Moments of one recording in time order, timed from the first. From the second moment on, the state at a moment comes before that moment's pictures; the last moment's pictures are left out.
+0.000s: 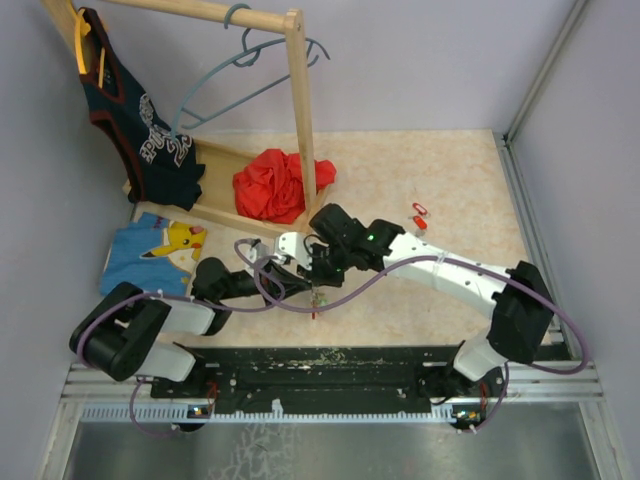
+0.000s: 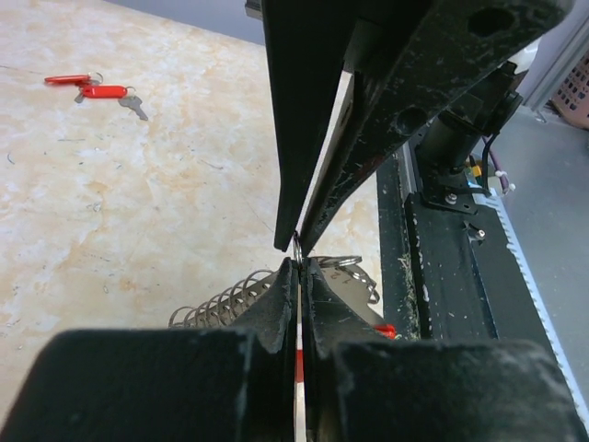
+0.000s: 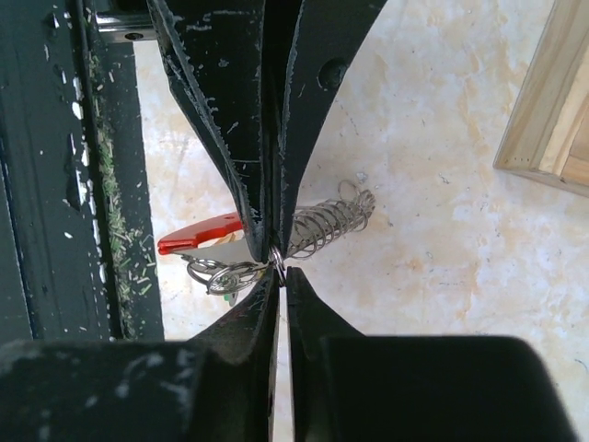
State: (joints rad) left arm -0.52 1.41 0.20 1.34 0.93 -0.31; right arm 0.96 1.52 1.28 -0.71 -0.31 -0.51
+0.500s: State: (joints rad) left arm -0.51 1.47 0.17 1.51 0.93 -0.38; right arm 0.81 1.30 0.88 -0.32 -0.53 -0.46
